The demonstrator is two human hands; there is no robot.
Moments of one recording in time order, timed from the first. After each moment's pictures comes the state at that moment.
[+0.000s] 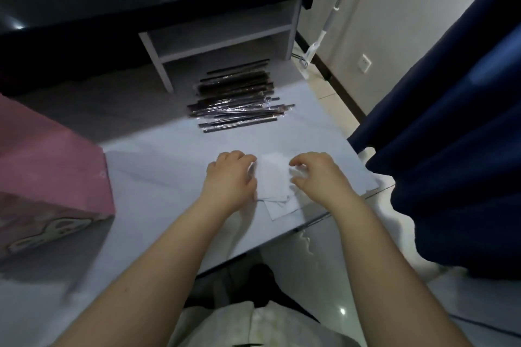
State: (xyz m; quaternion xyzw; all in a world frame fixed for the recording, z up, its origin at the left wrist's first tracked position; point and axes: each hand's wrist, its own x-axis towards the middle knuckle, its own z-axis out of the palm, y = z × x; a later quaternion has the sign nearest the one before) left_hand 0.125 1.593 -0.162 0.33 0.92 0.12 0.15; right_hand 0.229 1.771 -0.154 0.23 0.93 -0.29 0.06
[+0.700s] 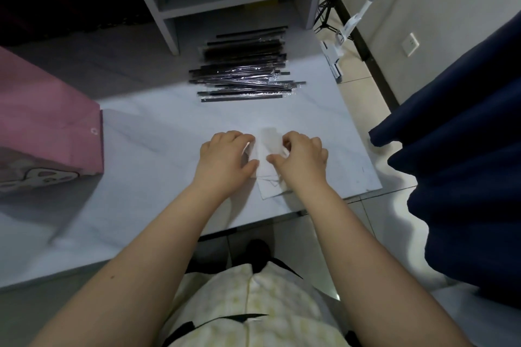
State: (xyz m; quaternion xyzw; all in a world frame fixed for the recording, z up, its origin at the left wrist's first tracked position) left_hand 0.149 1.611 -0.173 0.24 0.95 0.13 0.12; right_hand 0.205 1.764 -0.193 0.26 0.92 -0.30 0.03
